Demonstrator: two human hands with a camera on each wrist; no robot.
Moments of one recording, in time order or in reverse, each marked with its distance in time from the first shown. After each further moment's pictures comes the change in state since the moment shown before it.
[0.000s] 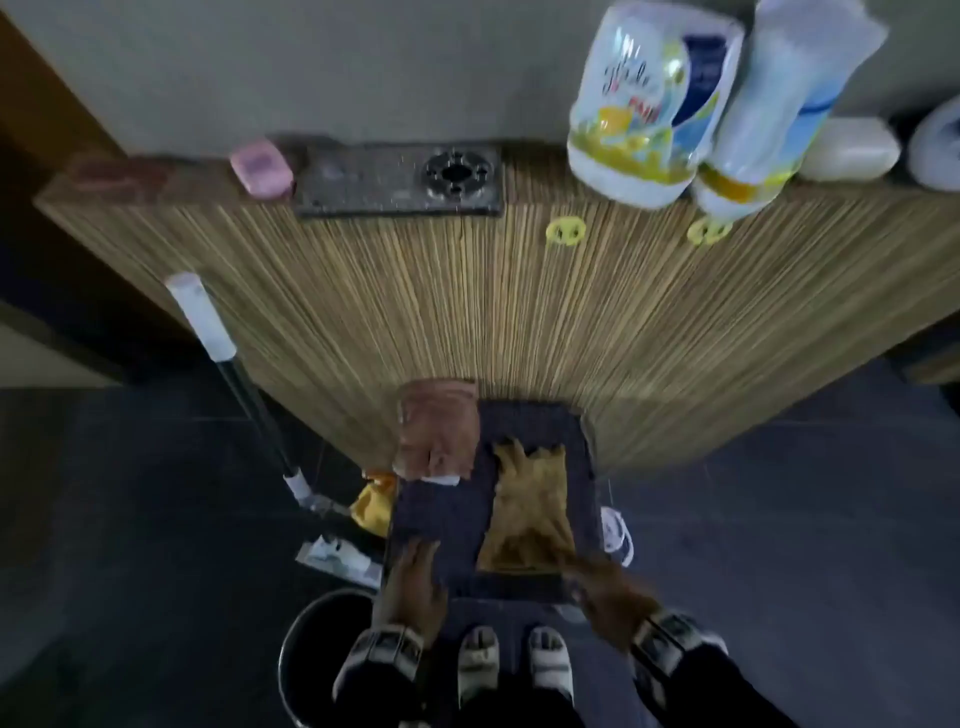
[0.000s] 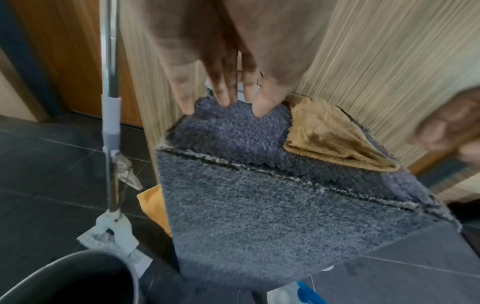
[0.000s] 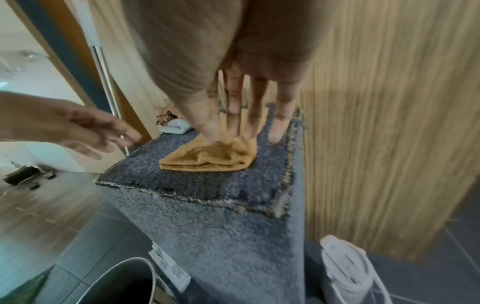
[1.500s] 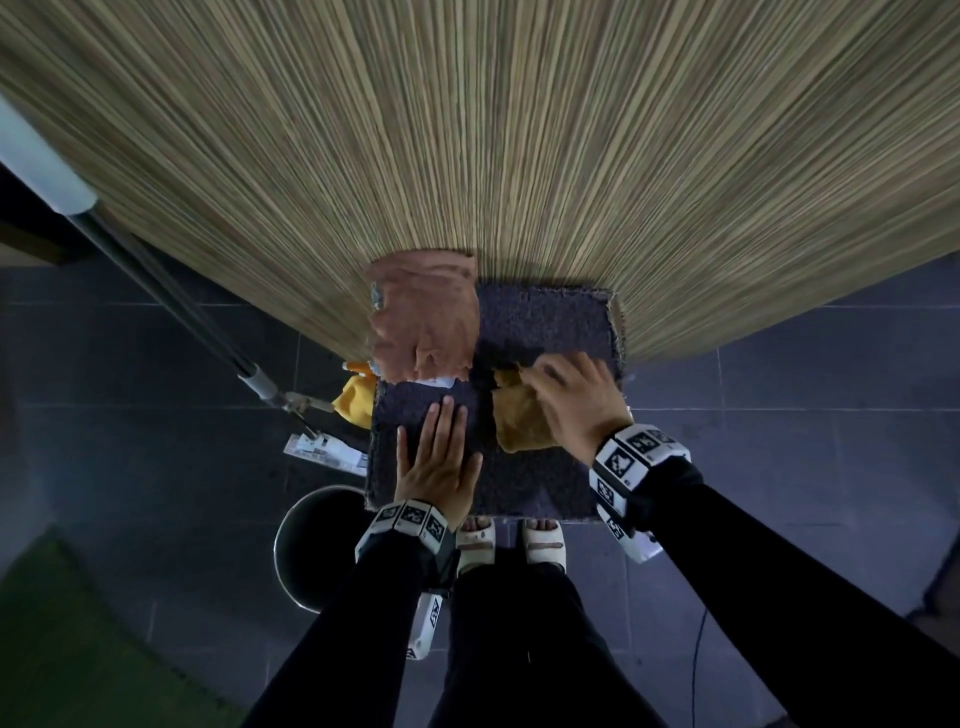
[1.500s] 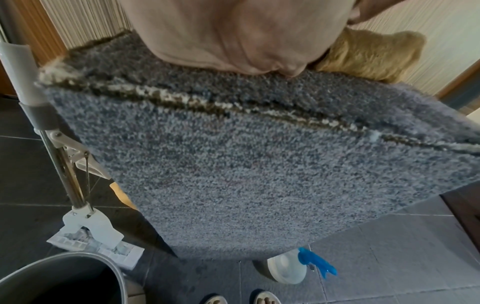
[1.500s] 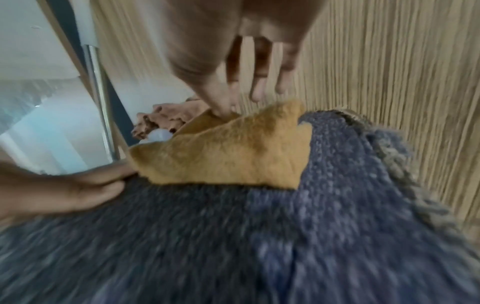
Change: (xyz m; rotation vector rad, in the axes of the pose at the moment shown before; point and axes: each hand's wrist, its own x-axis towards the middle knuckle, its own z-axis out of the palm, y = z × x) left_hand 0.060 0.005 0.049 0.374 0.046 0.129; right_hand 0.121 -0.015 0.004 -0.507 0.020 -0.246
